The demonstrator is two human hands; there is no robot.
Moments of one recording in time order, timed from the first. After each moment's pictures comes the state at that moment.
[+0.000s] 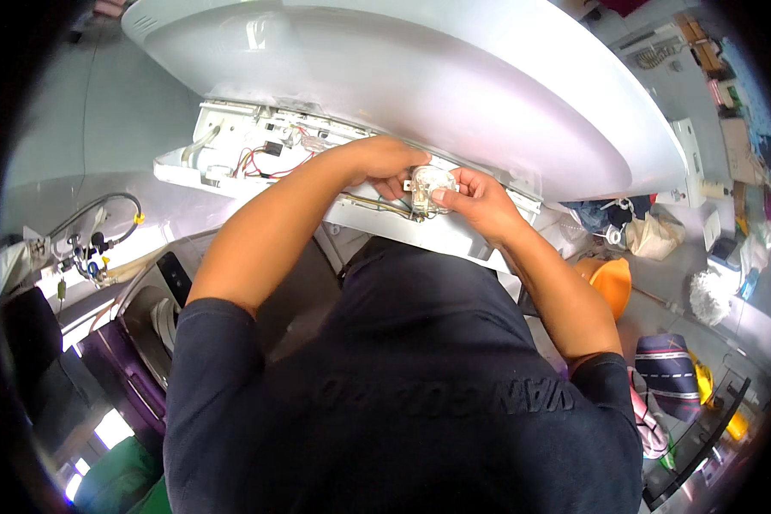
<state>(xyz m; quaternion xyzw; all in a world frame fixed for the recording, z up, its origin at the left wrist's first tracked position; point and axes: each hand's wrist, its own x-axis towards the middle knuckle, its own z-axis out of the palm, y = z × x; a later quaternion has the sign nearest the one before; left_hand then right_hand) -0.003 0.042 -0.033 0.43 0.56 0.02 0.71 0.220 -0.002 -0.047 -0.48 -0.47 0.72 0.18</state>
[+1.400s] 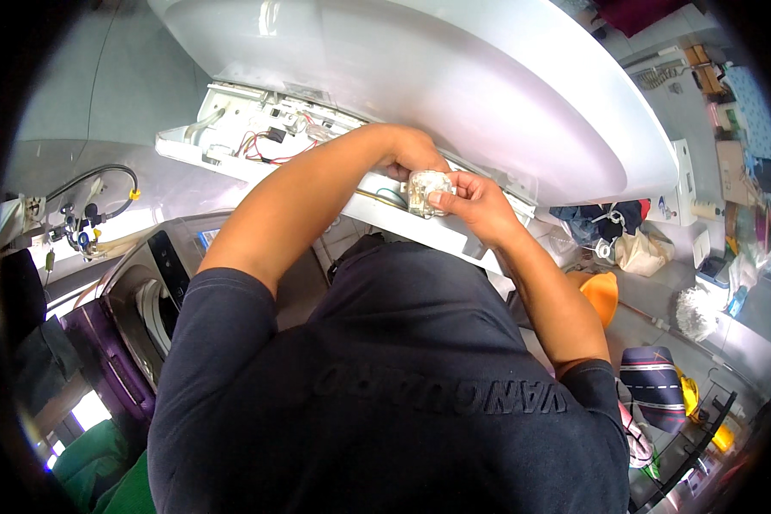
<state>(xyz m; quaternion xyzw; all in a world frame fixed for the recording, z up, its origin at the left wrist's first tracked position) 0.027 0.066 -0.043 0.52 0.49 -0.11 0.69 0.220 -0.004 -0.040 -0.46 -0.48 0.73 0.17</state>
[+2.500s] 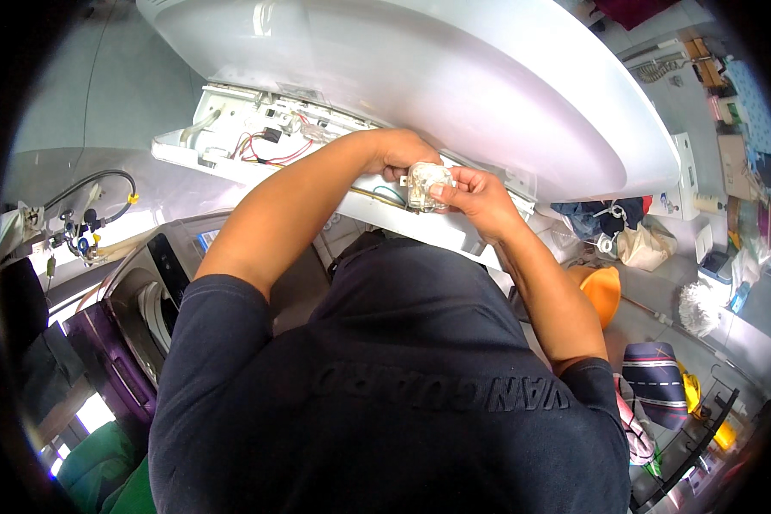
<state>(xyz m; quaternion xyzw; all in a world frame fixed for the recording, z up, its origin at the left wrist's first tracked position) 0.017 0.056 -0.056 0.46 0.51 -0.03 0.72 0.223 0.000 -0.029 -0.47 -0.43 0.76 0.17</state>
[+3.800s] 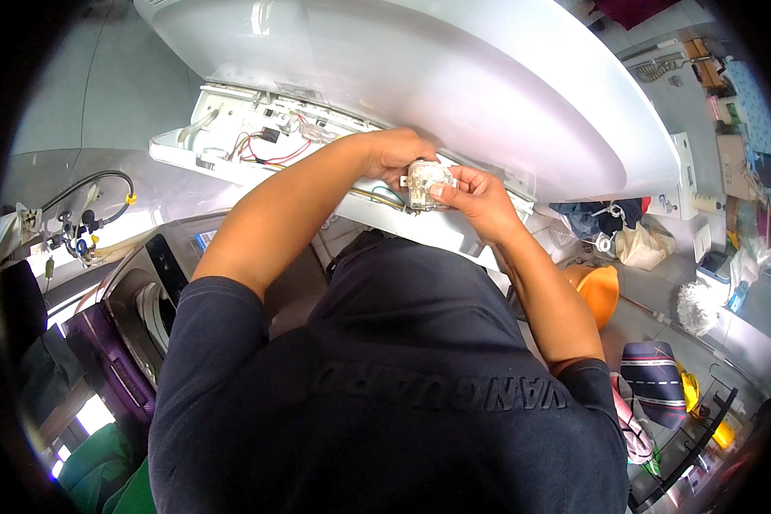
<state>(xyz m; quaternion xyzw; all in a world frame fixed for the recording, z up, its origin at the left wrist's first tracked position) 0.015 0.048 -0.047 0.33 0.48 0.06 0.81 0.223 -0.003 -0.036 -0.46 -0.43 0.74 0.22</state>
